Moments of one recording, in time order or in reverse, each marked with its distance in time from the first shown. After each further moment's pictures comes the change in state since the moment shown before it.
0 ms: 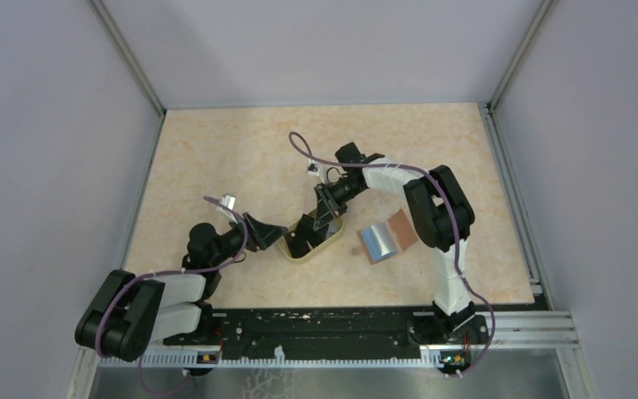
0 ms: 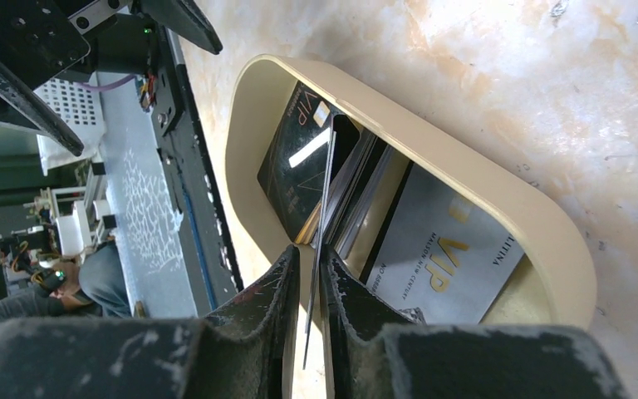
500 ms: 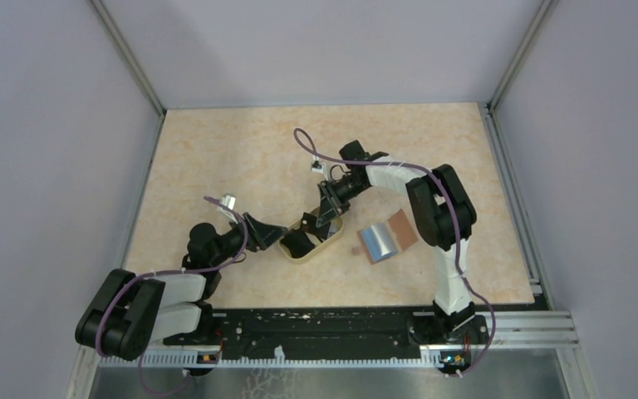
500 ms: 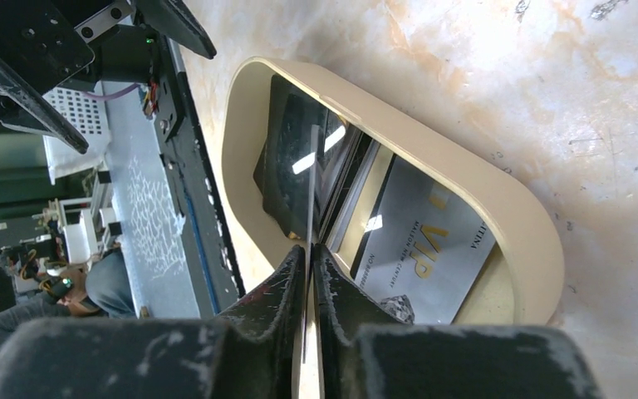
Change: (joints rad) left arm 0.000 0.004 0.000 0.001 0.002 0.000; right arm -0.032 0.000 0.000 0.000 -0.014 0.009
